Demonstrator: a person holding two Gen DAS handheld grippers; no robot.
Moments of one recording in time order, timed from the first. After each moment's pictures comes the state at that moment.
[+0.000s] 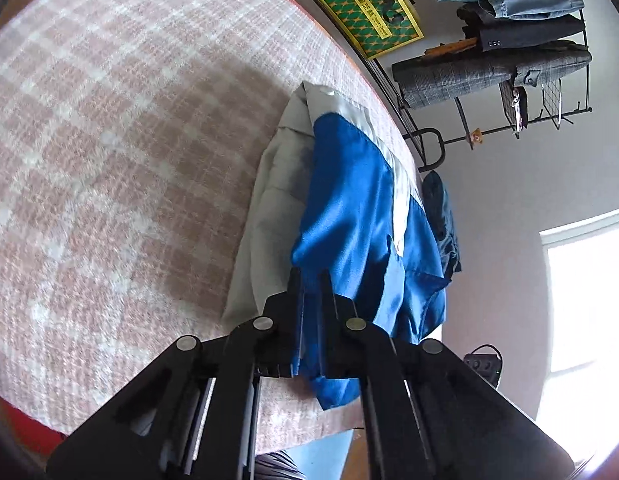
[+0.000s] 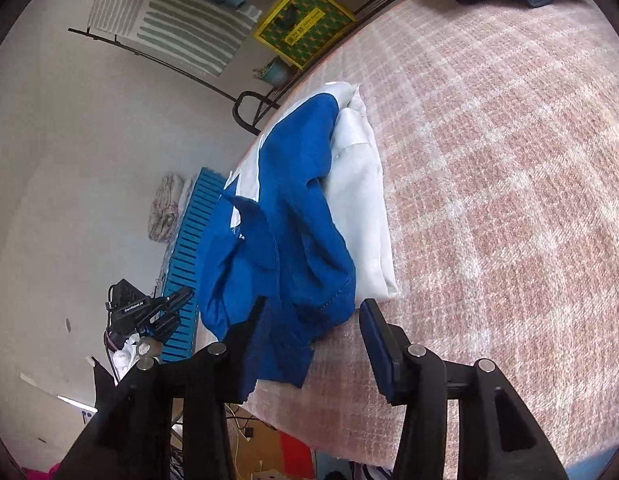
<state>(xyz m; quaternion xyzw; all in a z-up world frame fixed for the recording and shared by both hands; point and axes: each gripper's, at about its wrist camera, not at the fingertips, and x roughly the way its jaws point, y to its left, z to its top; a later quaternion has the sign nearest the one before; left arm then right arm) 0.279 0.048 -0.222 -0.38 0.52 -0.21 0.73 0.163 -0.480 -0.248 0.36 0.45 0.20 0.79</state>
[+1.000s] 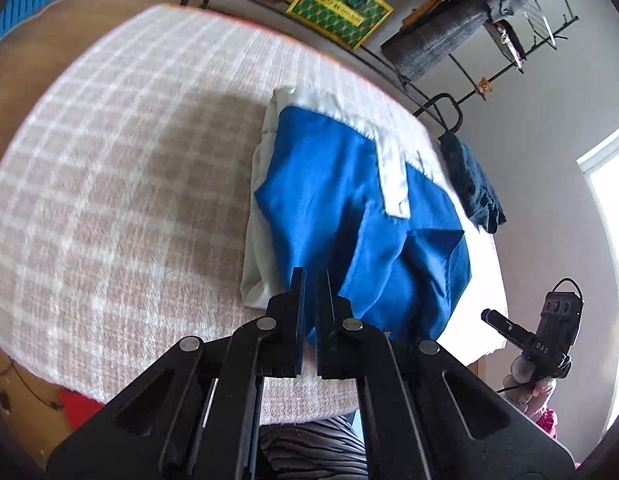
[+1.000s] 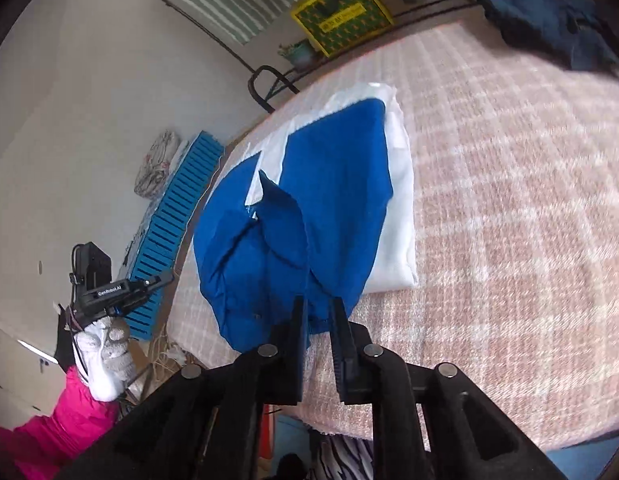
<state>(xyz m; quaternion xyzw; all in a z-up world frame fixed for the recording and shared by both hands) 0.226 0.027 -0.158 -0.21 0.49 -0.18 0.82 0.163 -0.454 -0.198 0.23 0.45 0.21 0.84</state>
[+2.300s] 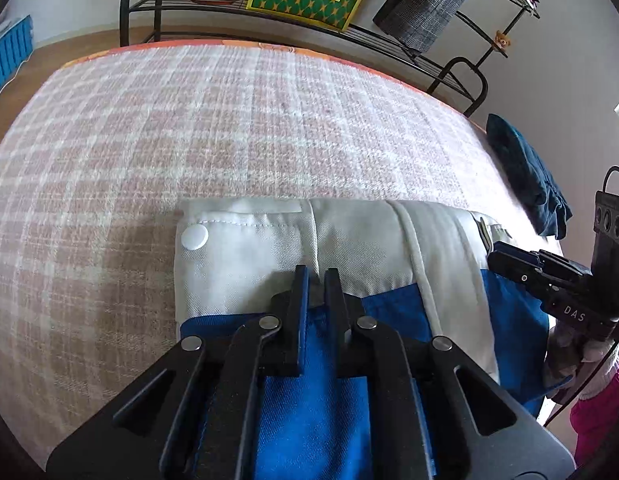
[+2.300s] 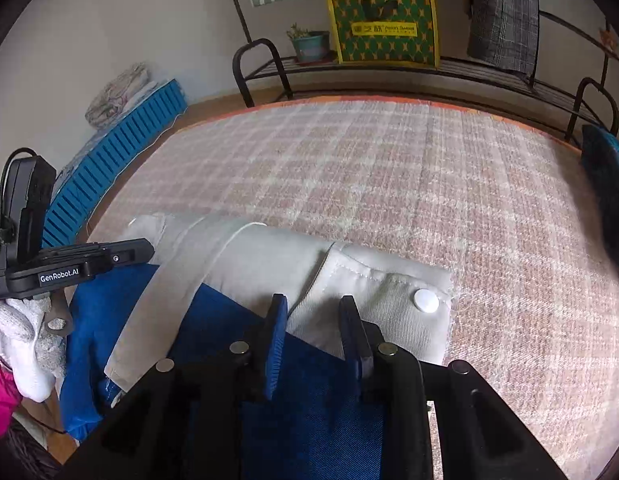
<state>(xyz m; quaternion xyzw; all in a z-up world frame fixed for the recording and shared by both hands) 0.425 -0.085 -0.234 -0.09 0.51 -0.19 0.84 0.386 -0.398 -0.226 0.04 0.47 0.18 0.86</state>
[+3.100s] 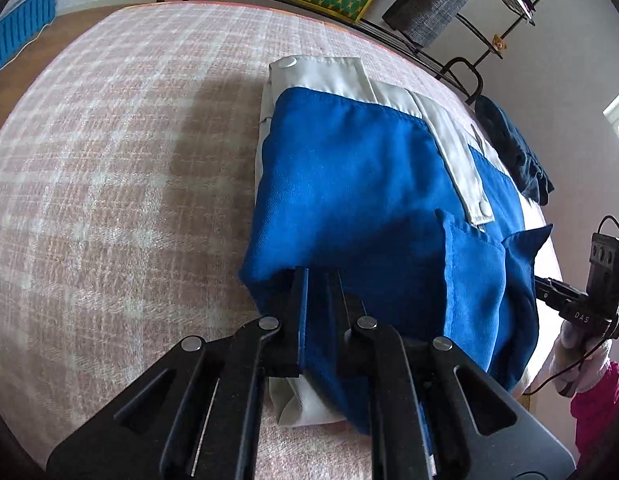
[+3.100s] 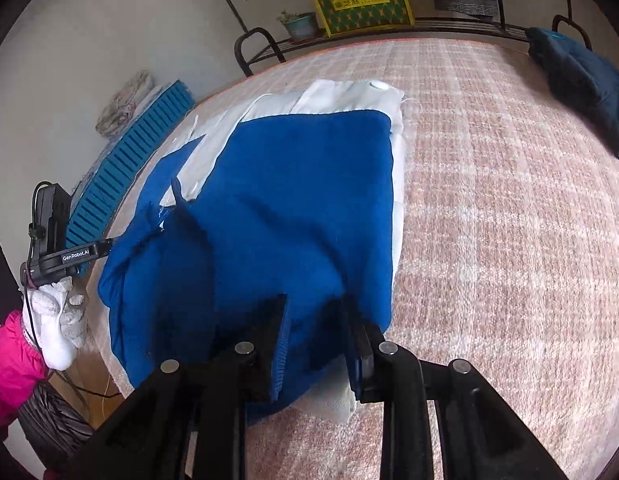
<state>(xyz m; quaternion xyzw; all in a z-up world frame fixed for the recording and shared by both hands) 0.287 -0.018 -0.239 -0.12 0.52 -0.18 0.82 0.237 -0.445 -0.240 0.09 0.50 0.19 0.84</state>
